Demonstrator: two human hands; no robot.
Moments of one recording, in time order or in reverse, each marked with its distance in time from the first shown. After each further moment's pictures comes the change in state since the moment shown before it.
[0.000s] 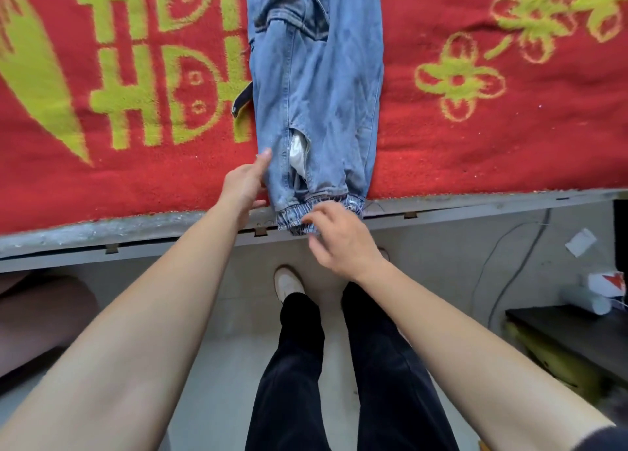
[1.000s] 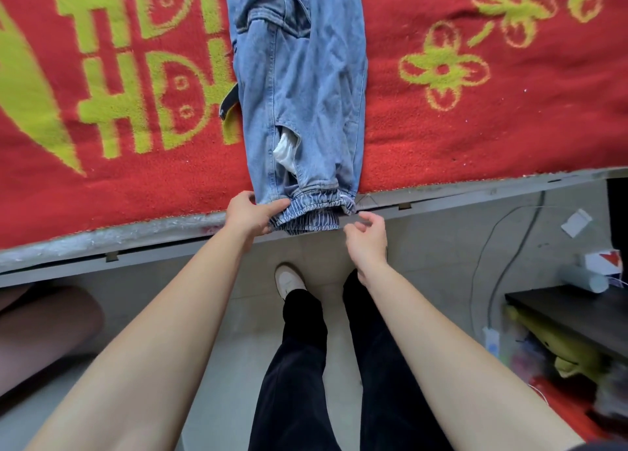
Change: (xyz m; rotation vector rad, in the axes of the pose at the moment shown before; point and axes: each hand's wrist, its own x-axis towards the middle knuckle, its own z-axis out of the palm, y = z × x) left_hand -0.030 -0.028 0.010 0.217 0.008 -0.034; right_hand -0.020 0.007 0.006 0.893 0.418 1.292
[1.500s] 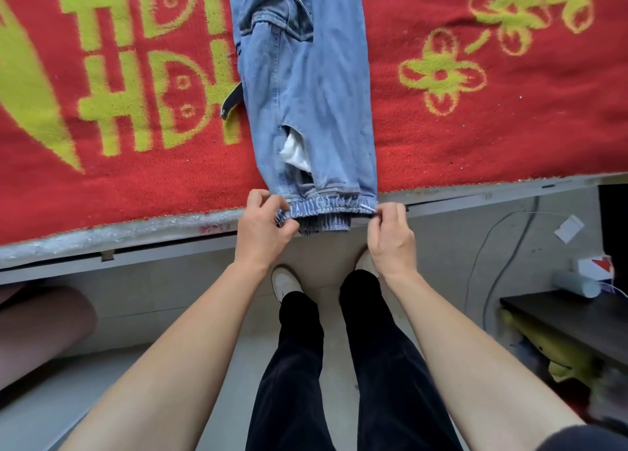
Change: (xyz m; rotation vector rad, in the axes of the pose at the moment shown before) left_hand -0.025 -0.033 0.019 0.461 0.242 0.772; right_hand 0.015 0.003 -0.045 -0.779 0.121 -0.769
